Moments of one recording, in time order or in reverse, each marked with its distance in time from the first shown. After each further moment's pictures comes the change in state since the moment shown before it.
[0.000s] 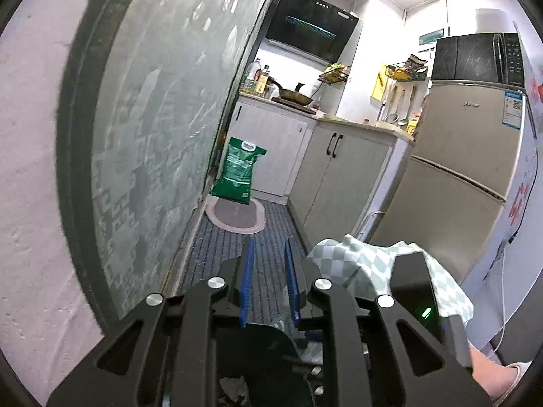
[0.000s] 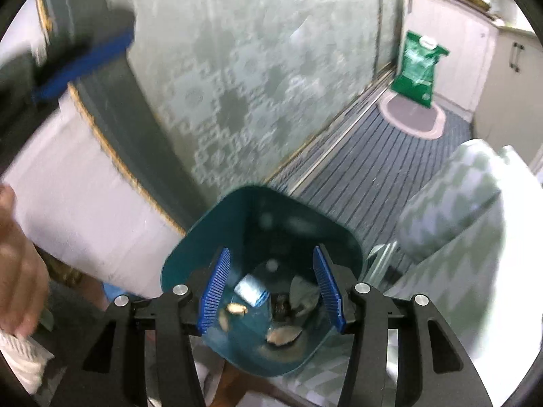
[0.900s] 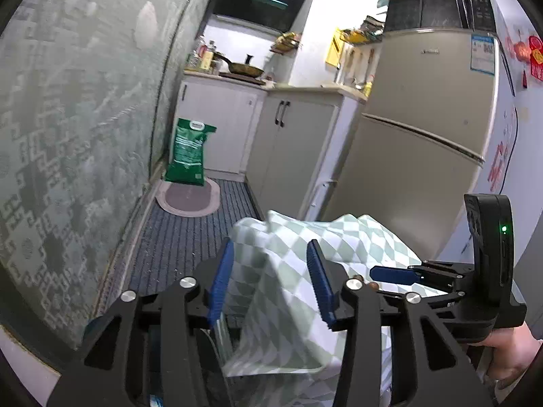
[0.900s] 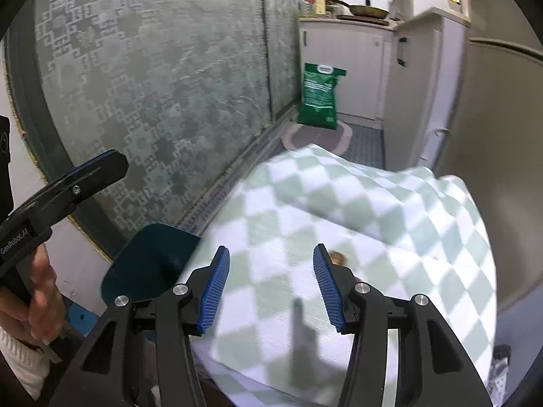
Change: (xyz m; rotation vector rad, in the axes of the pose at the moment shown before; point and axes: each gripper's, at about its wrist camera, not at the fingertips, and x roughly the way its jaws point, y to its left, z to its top) left arm 0.069 -0.118 -0.018 0.103 0.122 -0.133; right arm -0.128 -0.138 -0.061 0.194 -0.187 -0.235
